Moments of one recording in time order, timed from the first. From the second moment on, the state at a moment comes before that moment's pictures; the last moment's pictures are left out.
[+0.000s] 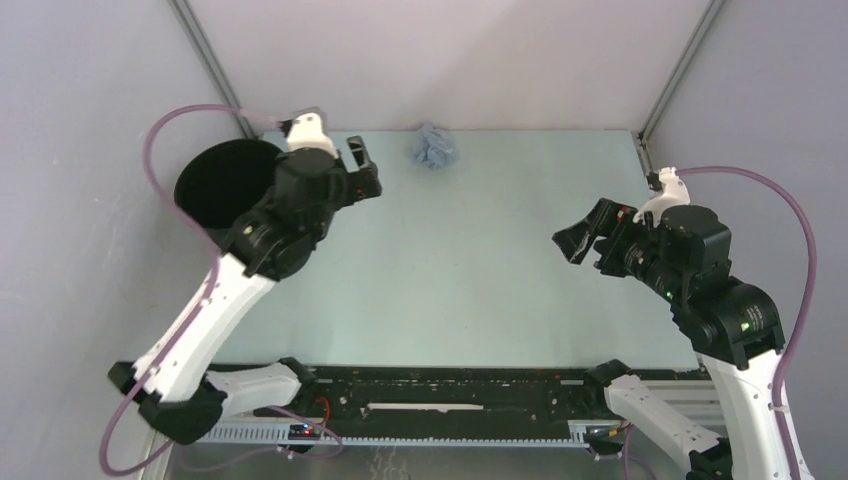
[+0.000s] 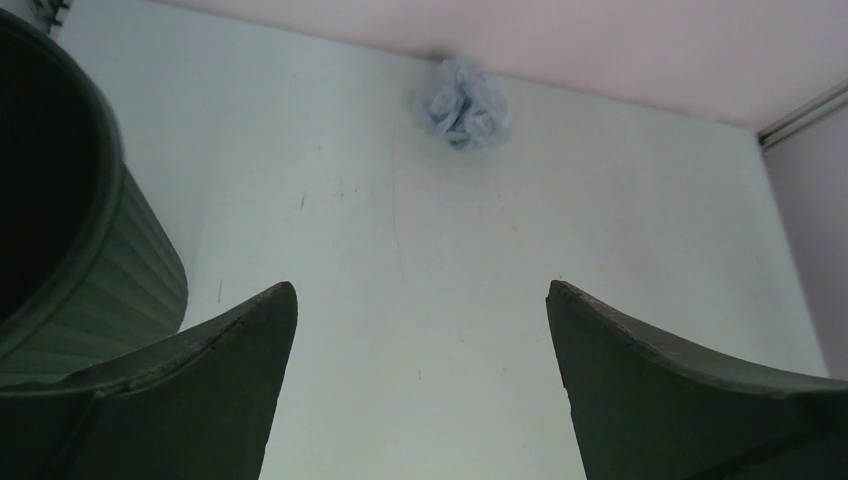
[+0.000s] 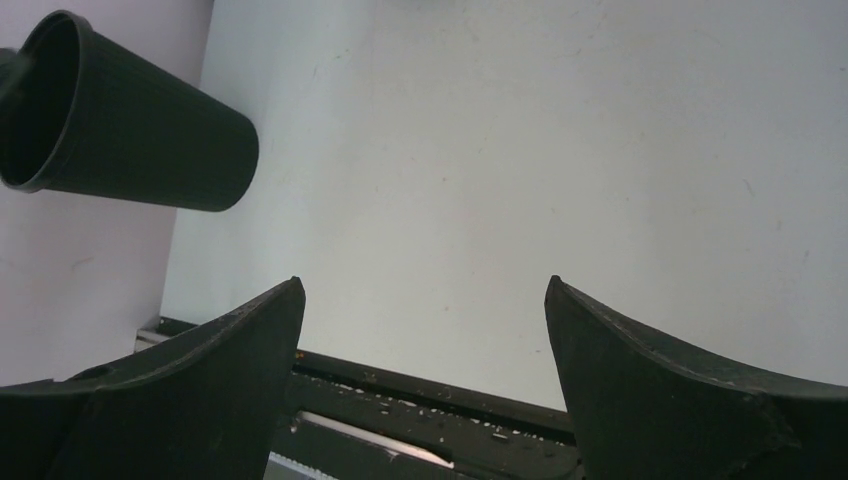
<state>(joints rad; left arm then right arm) -0.64 1.11 1.47 -0.67 -0.55 -0.46 0.37 0.80 1.41 -1.07 0.00 0.55</state>
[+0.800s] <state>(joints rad) -0.44 2.05 1.75 -0.27 -0.29 -0.73 0.38 0.78 1.41 -1.18 -0.07 0.59</state>
